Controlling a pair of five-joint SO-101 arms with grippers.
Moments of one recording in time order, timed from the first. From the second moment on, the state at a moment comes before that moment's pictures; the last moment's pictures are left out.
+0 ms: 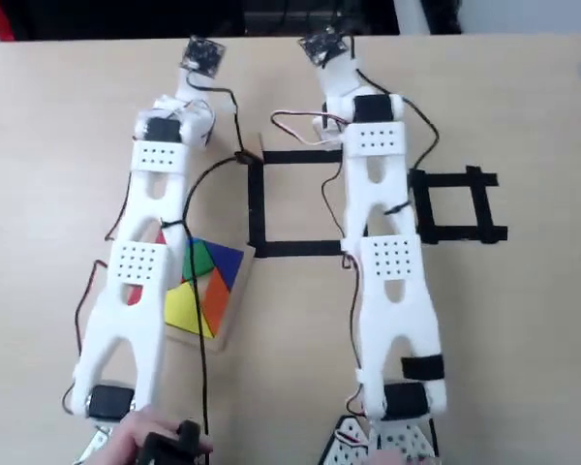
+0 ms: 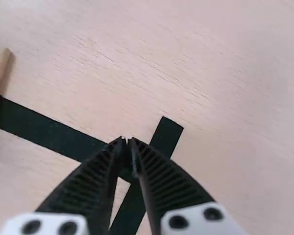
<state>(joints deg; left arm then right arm) 0.0 86.9 -92.3 58.4 -17.4 -5.1 75.6 -89.5 80.7 25.5</state>
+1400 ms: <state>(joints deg) -13.5 71.3 -92.8 100.7 -17.3 -23.3 78.2 -92.9 80.3 20.9</state>
